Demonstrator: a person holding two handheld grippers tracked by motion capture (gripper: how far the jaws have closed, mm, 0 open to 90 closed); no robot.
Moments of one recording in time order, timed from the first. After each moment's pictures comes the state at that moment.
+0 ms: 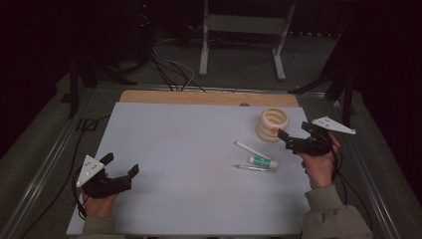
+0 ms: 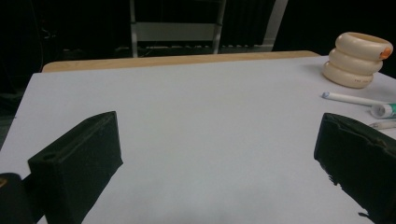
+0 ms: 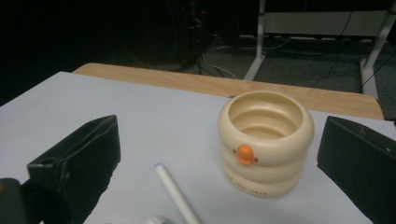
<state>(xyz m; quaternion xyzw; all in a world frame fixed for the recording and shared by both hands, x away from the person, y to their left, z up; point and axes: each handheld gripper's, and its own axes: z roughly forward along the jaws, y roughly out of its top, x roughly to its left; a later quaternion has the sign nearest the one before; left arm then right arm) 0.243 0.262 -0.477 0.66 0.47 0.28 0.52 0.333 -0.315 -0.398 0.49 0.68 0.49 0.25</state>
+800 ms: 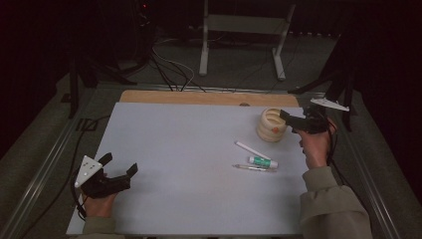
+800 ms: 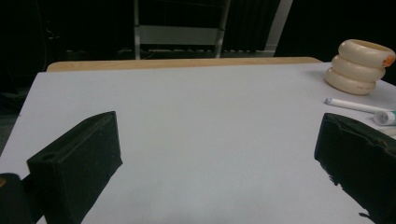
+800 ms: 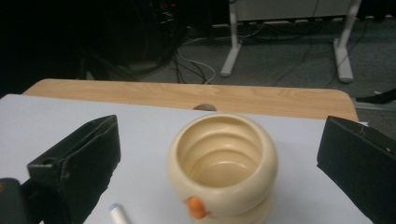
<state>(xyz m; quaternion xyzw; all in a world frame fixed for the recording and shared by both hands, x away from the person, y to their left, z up) 0.243 0.265 -0.479 0.65 0.47 0.28 0.52 0.402 -0.328 -0.400 0.55 0.65 0.46 0.25</state>
